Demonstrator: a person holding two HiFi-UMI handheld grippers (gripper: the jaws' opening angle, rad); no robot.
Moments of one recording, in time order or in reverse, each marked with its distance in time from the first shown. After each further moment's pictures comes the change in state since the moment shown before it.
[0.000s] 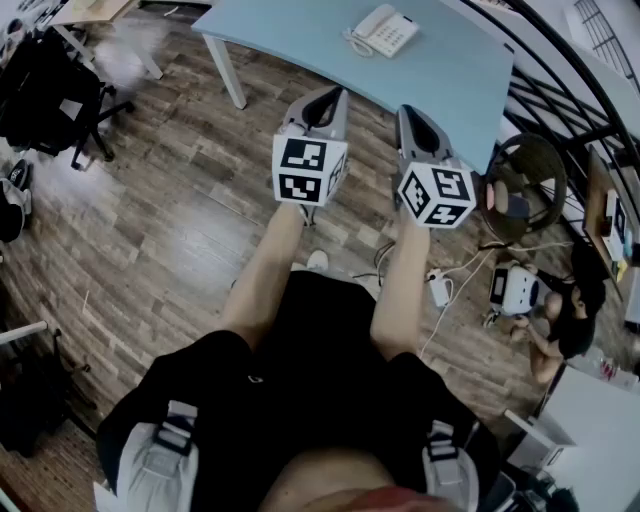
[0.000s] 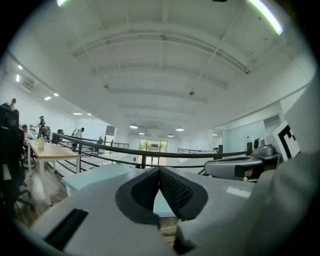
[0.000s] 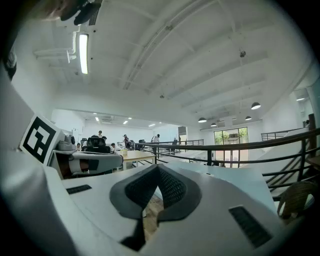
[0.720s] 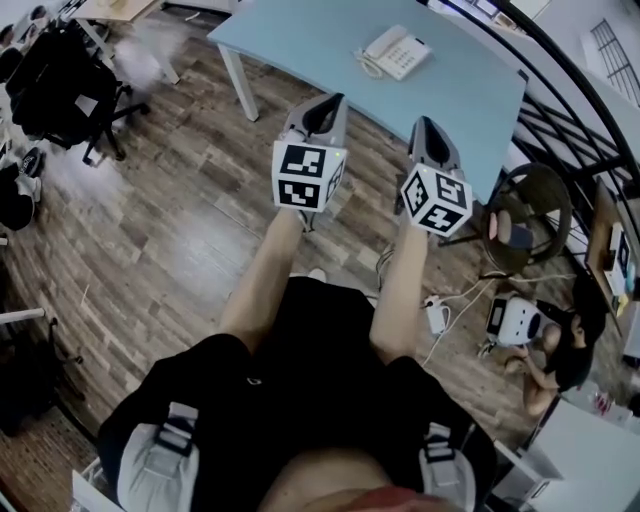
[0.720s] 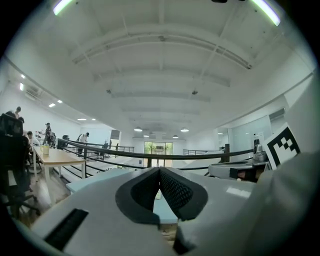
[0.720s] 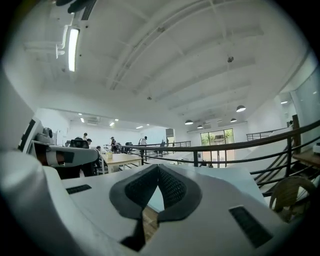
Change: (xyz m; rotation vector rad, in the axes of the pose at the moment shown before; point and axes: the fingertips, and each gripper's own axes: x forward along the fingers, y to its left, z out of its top) left arm 0.027 0.010 0.011 0.027 -0.024 0.067; right arm 0.024 -0.066 -0.003 0.034 -0.020 -0.163
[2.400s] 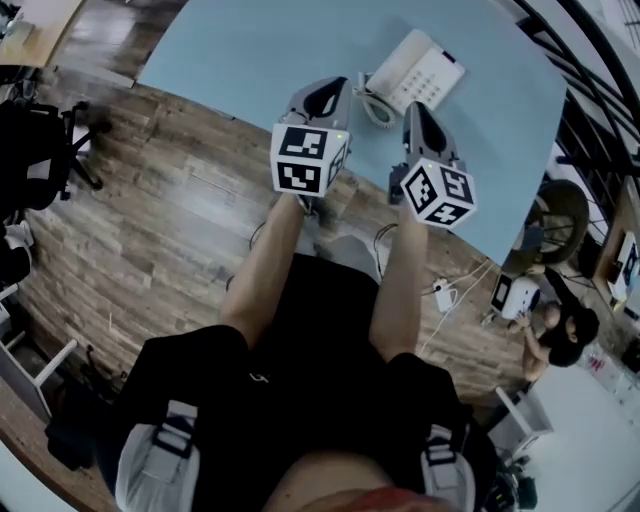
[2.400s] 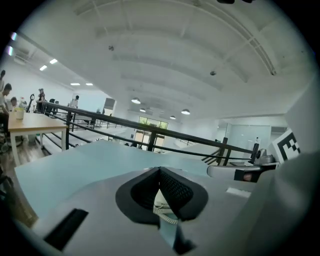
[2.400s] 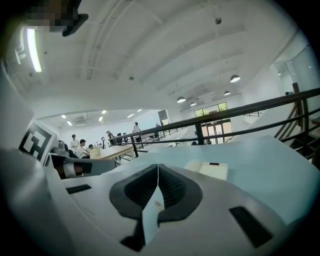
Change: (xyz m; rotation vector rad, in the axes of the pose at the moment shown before) left arm 0.379 0.185 -0.121 -0.163 0.290 -0.128; right arm 0.385 -0.078 -0.101 0.211 0.201 -0.014
